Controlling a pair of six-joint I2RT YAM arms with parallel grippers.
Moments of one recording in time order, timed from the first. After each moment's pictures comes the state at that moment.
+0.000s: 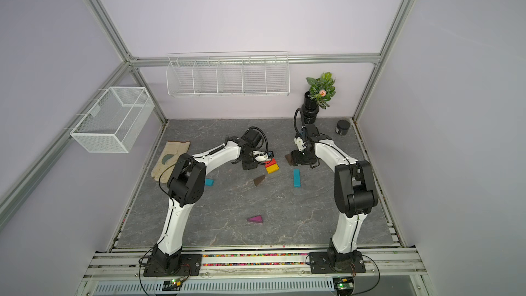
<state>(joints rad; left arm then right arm) -0.68 2.26 1.80 -0.75 -0.06 0.89 0.22 1.86 1.36 -0.72 -0.21 0.04</state>
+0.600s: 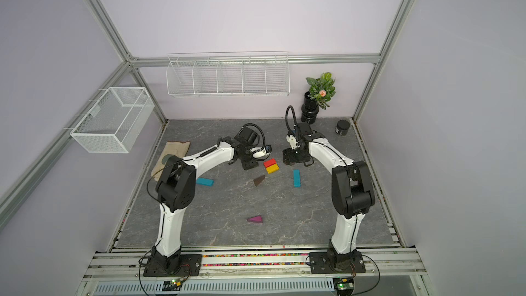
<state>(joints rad) -0.65 2.04 1.62 -0.62 0.00 0.70 0.33 1.87 1.45 -0.75 -0.20 0.05</state>
